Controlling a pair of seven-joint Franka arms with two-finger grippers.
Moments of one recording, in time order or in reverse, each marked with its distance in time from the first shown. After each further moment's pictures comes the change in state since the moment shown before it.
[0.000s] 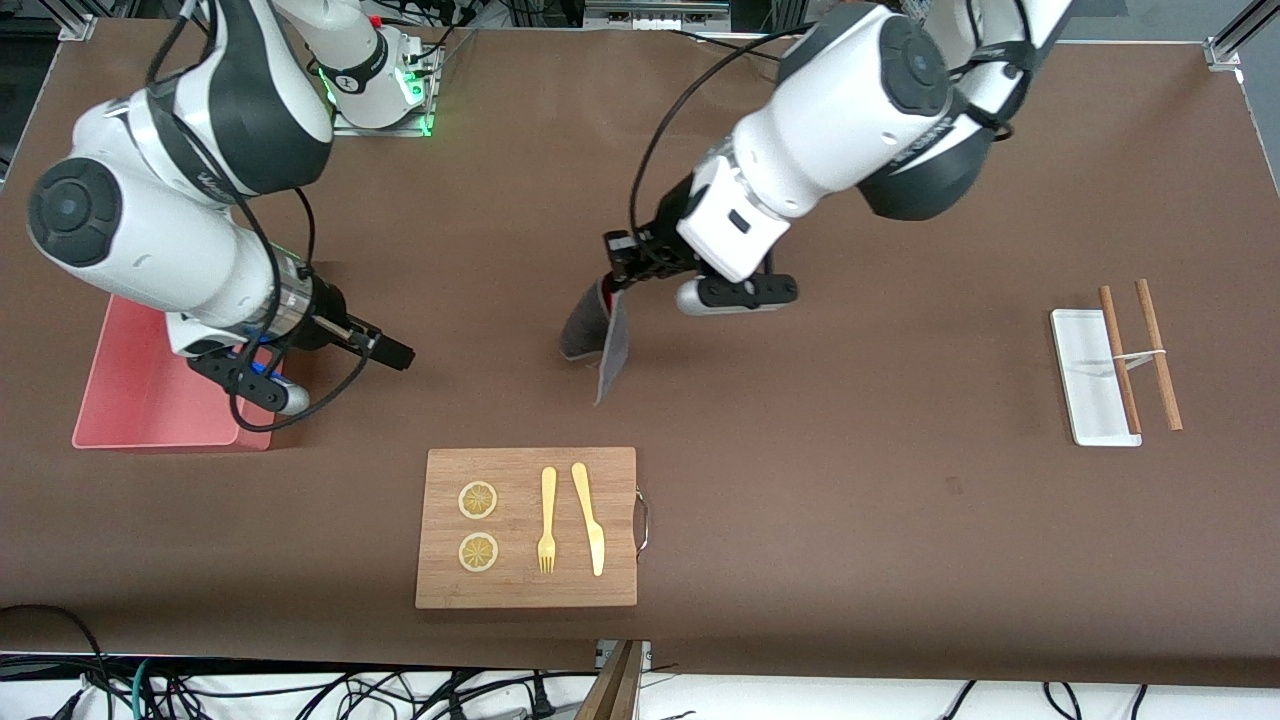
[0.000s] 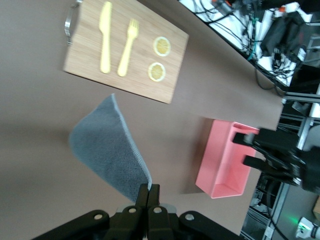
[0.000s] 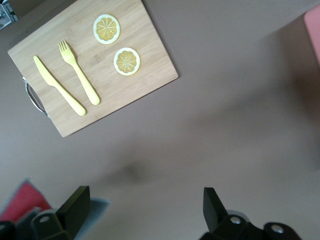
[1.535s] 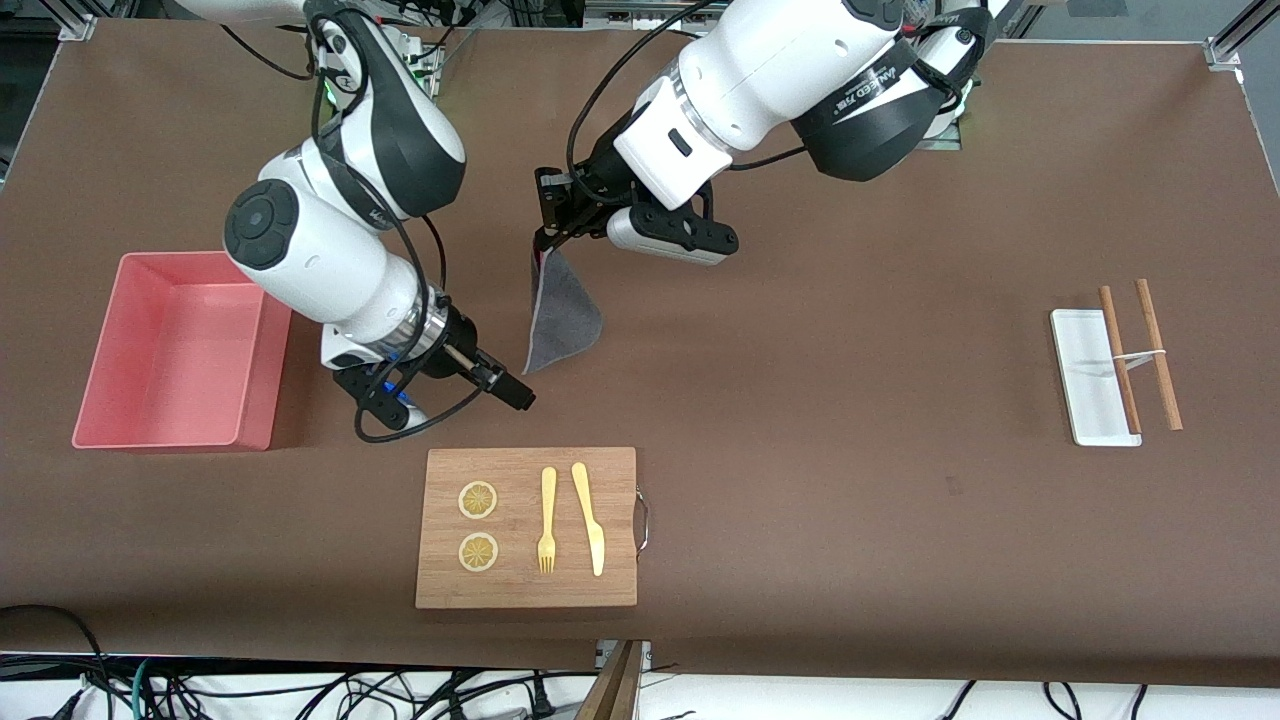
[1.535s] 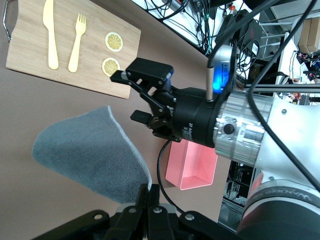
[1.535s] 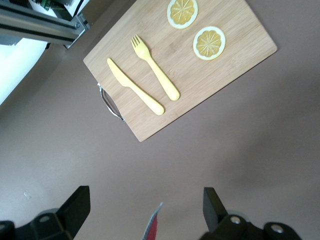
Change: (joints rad) left arm -0.068 0.003 -0.001 0.077 0.000 0.052 -0.003; right arm 0.151 0.106 0.000 0.000 0.101 0.332 0.202
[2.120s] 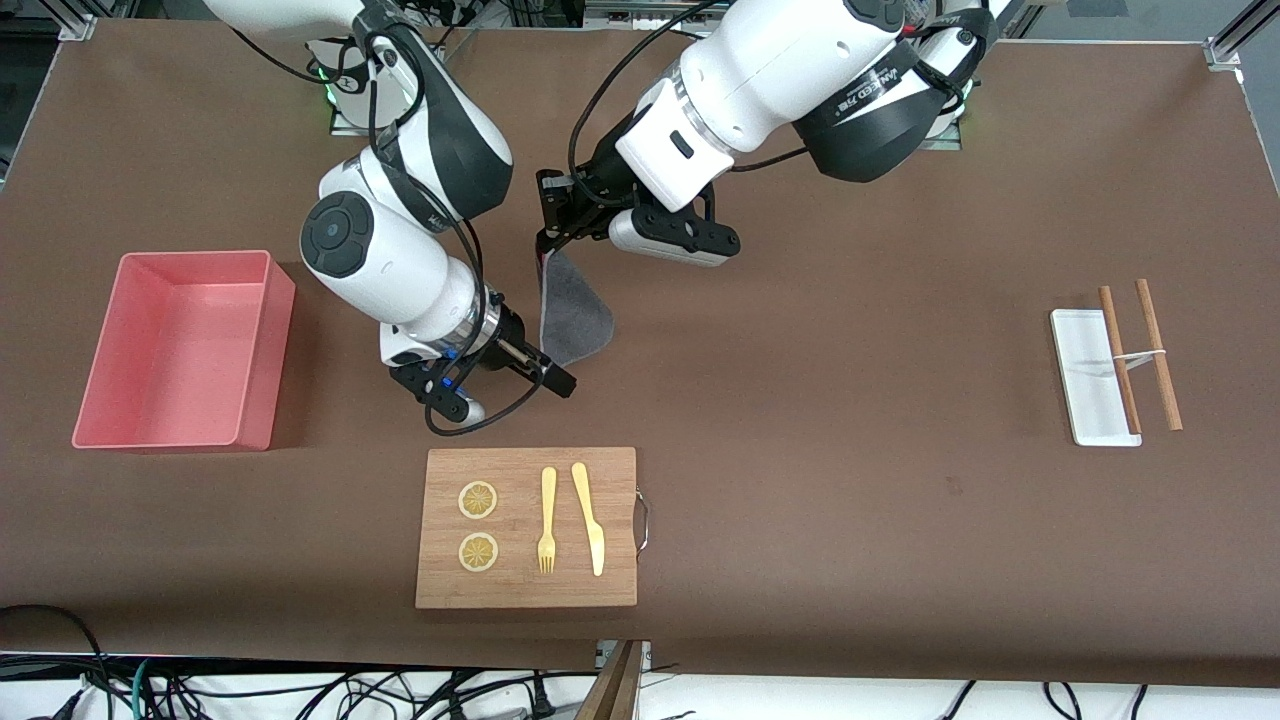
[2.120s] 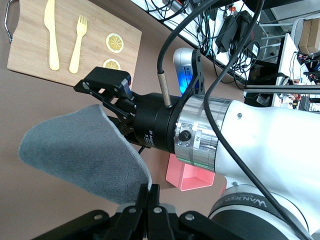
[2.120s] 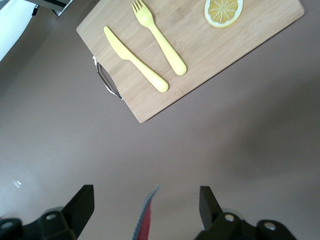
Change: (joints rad) left arm 0.000 0.000 0.004 0.000 0.000 0.000 0.000; right arm 0.052 0.039 -0.001 0.000 0.036 0.013 0.017
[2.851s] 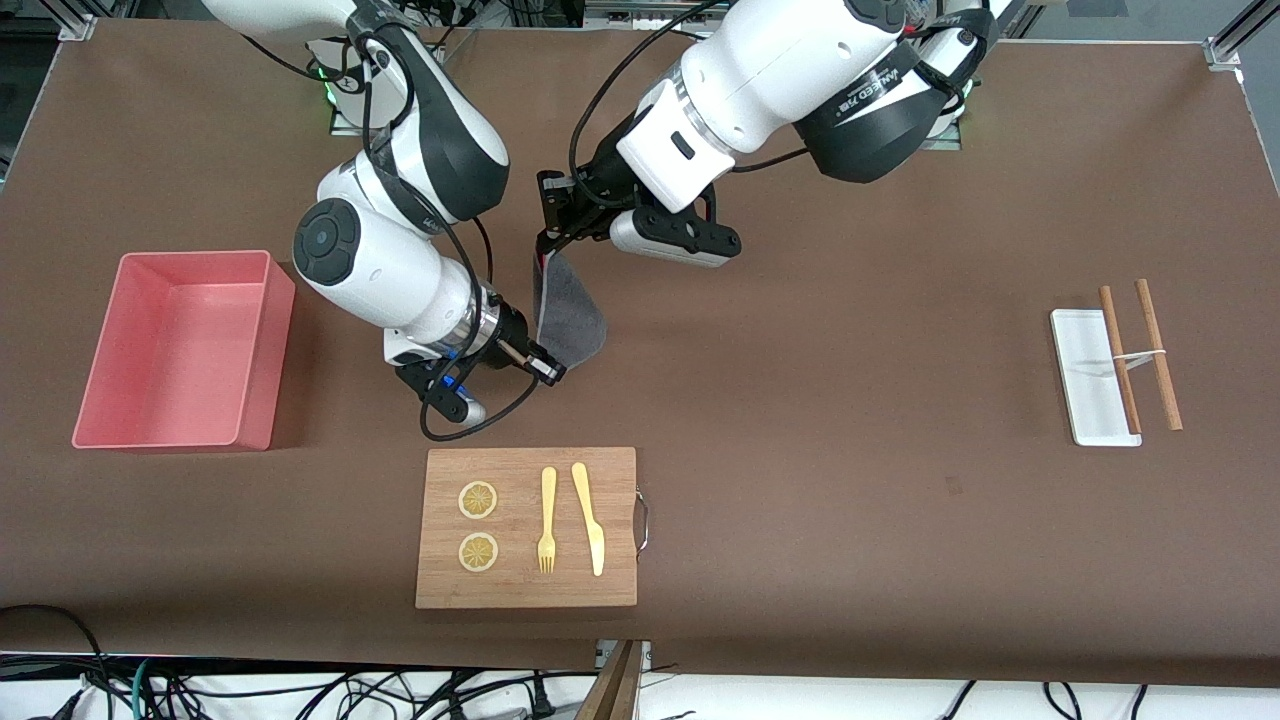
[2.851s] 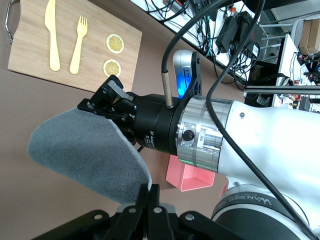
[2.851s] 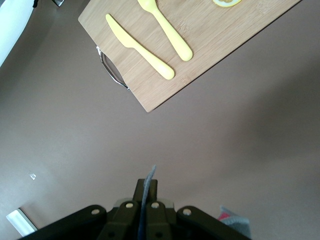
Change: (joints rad) left arm 0.001 0.000 0.001 0.000 0.000 0.000 0.000; right arm -0.001 0.000 -0.002 0.000 0.058 -0.002 0.000
